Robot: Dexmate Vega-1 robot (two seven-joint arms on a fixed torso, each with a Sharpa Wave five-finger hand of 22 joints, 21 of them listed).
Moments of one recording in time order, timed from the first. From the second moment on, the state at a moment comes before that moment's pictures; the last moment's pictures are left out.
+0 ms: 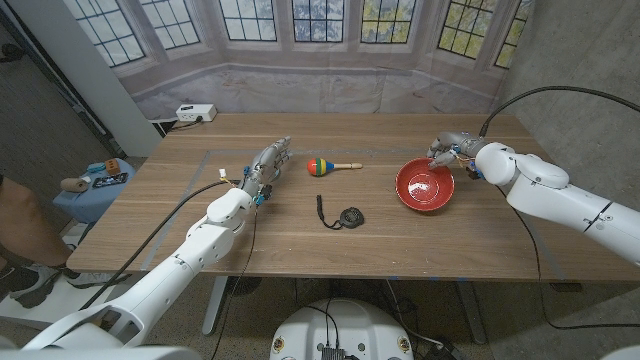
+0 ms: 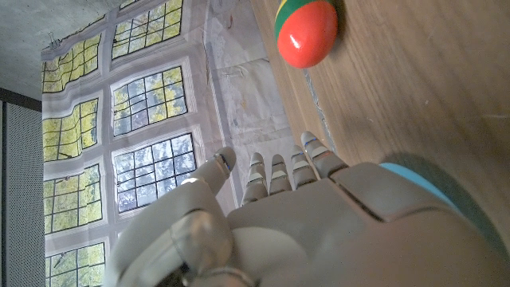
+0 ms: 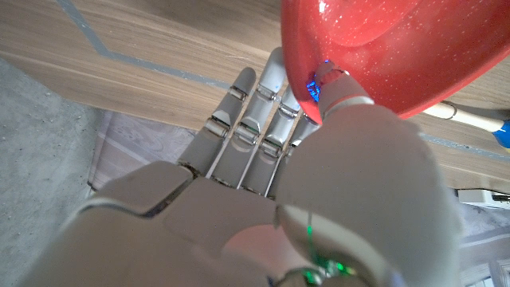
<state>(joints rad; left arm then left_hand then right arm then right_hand) 0.86 0.51 0.43 -1.37 -0.60 -0.25 -0.02 0.41 0.32 0.70 -0.01 0.18 0.18 0.04 0.19 0.18 0.06 0.07 0.22 0.19 0.08 0.09 0.18 0.17 0.17 0.07 0.20 0.17 -0.75 -1.06 -0.59 -1.92 -0.31 -0.49 0.14 1.20 -0.04 0.36 -0.15 0.26 1.07 -0.15 0.40 0.23 1.02 -0.17 0.68 0.56 1.07 -0.19 0.46 0.62 0.80 -0.09 0.26 0.19</state>
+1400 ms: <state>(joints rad) 0.87 0.53 0.42 -1.39 -0.59 -0.24 0.00 0.41 0.32 0.69 -0.02 0.18 0.17 0.04 0.19 0.18 0.06 0.07 0.22 0.19 0.08 0.09 0.18 0.17 0.17 0.07 0.20 0.17 -0.81 -1.03 -0.54 -1.97 -0.39 -0.50 -0.01 1.21 -0.03 0.35 -0.15 0.27 1.07 -0.14 0.39 0.23 1.02 -0.17 0.67 0.57 1.09 -0.19 0.43 0.64 0.80 -0.09 0.26 0.19</state>
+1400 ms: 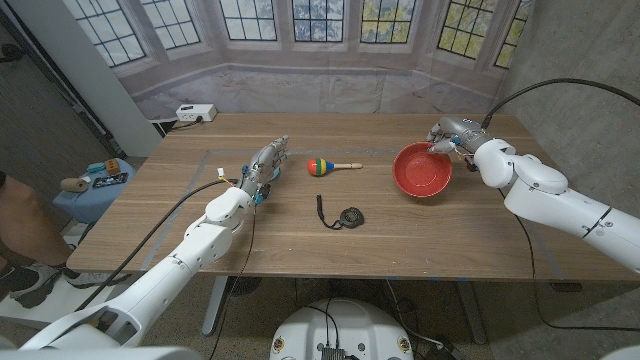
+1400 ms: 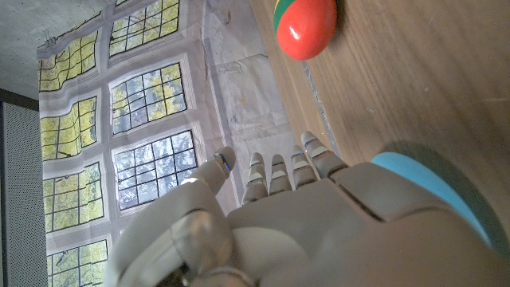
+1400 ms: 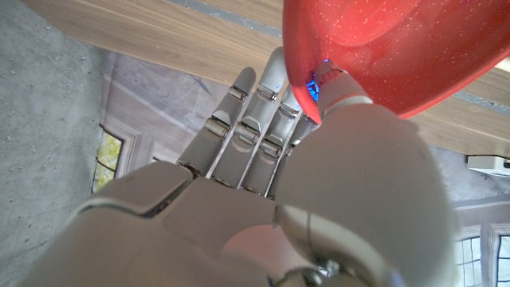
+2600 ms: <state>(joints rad) 0.89 0.54 0.43 -1.43 -0.58 -0.22 0.01 0.42 0.32 0.69 -0.02 0.18 0.18 0.04 0.19 0.18 0.06 0.07 0.22 0.19 0.08 0.09 0.18 0.17 0.17 0.07 0.20 0.17 -0.89 -0.96 -0.51 -1.94 -0.52 -0.51 -0.28 1.21 -0.04 0.35 -0.15 0.27 1.07 -0.14 0.40 0.23 1.03 -0.18 0.66 0.58 1.10 -0.20 0.41 0.65 0.80 -0.09 0.27 0.19</state>
